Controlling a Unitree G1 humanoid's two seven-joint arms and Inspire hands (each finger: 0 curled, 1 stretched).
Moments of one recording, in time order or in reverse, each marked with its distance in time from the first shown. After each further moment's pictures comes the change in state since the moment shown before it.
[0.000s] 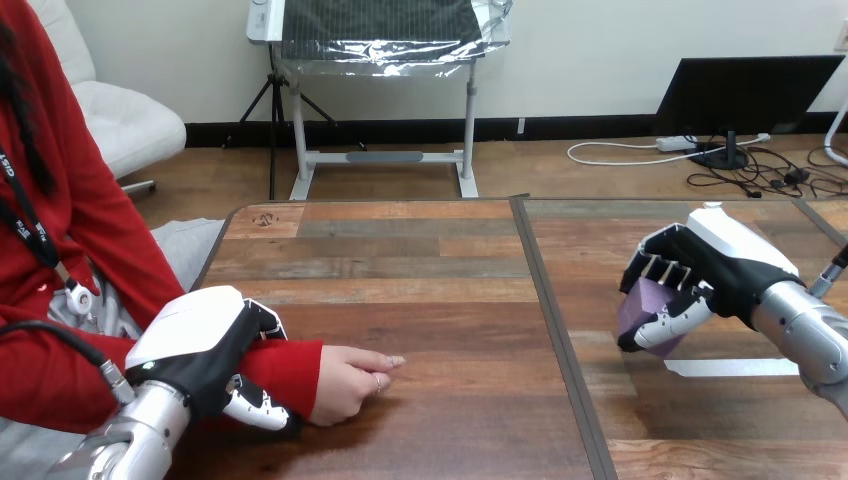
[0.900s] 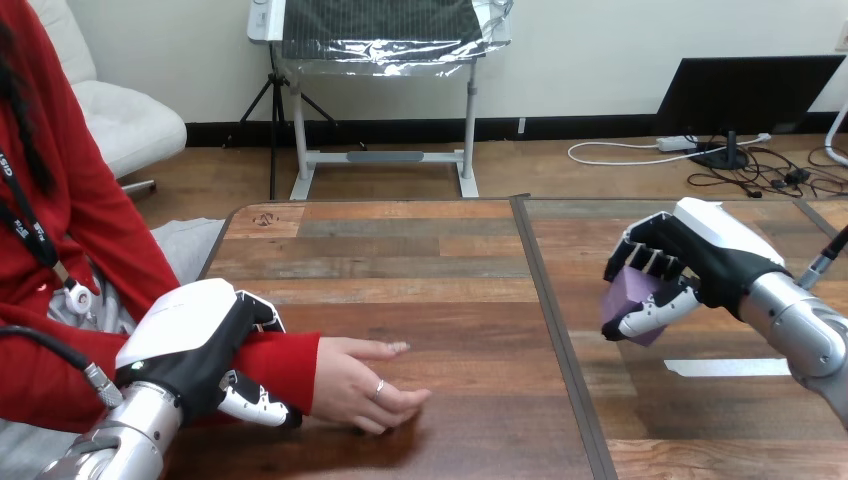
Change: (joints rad) left arm 0.044 0.000 0.036 -0.080 -0.022 0.000 0.000; right arm 0.000 0.013 -0.002 -0.034 0.026 -0.006 0.013
